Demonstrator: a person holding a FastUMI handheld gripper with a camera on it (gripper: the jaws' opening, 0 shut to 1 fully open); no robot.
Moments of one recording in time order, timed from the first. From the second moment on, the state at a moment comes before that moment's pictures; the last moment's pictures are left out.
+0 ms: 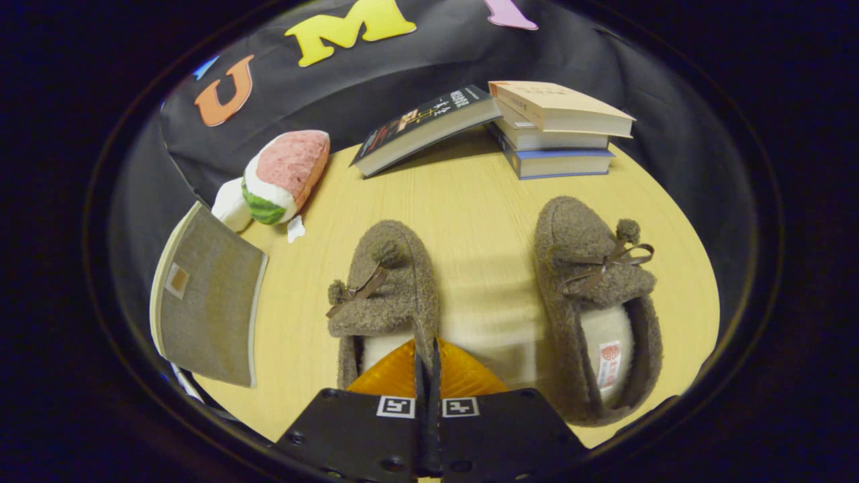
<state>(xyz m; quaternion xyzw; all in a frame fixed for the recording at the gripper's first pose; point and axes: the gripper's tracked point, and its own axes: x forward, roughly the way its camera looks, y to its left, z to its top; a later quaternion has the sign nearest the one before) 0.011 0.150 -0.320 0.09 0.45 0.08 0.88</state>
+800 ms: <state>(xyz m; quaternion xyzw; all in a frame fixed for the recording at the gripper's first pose) -0.021 0.384 -0.112 0.20 0.38 0.16 0.89</state>
